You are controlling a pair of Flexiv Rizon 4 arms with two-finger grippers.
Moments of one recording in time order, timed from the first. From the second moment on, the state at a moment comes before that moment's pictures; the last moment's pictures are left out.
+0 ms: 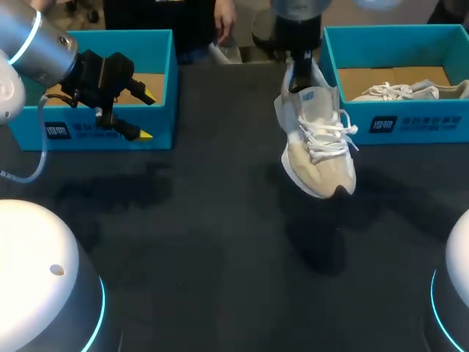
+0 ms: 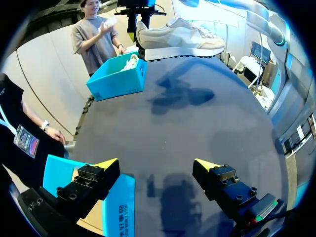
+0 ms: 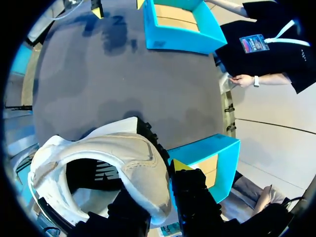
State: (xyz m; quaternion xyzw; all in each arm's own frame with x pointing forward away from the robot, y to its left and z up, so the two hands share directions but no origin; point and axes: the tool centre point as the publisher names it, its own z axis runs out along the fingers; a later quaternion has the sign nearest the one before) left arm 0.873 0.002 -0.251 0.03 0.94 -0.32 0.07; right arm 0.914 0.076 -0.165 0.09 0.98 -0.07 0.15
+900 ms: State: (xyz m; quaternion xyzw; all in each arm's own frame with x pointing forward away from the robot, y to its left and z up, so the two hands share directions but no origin) left arm 0.873 0.002 -0.251 0.03 0.94 -0.32 0.07; right arm 0.946 0.036 -0.171 0.09 0.98 -0.08 0.16
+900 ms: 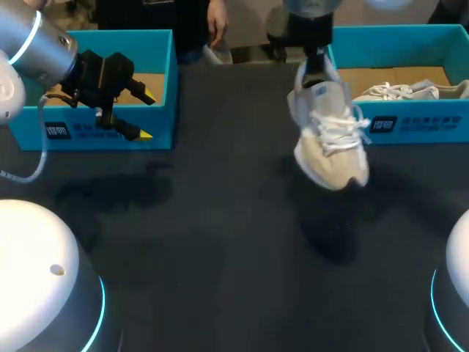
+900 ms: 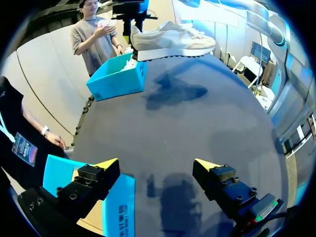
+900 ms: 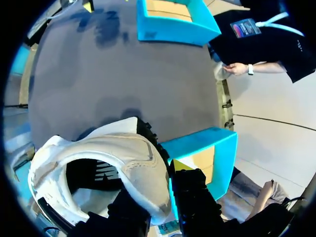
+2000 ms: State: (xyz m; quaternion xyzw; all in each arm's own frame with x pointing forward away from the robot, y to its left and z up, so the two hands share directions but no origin) left arm 0.873 0.002 -0.251 0.03 0.94 -0.32 0.07; right arm 1.050 -0.171 -0.156 0.07 0.98 -0.11 0.14
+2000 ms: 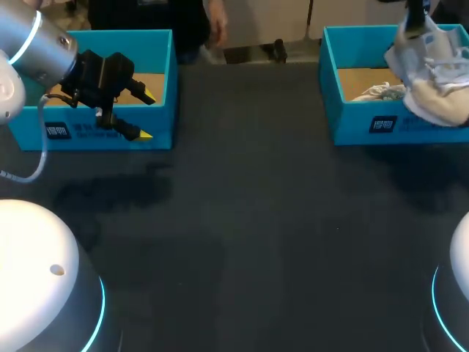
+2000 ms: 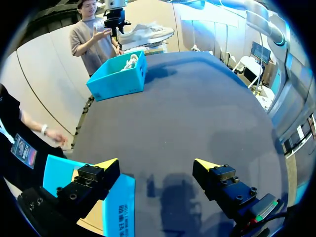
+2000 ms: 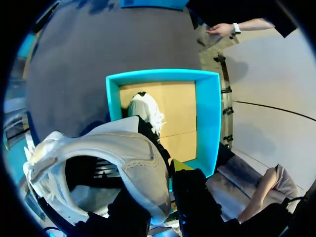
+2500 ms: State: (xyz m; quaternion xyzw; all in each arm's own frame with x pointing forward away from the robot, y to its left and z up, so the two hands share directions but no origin) left arm 0.873 0.002 -0.251 0.03 0.94 -0.32 0.07; right arm 1.057 -0.175 -0.154 0.09 0.98 -0.12 0.16
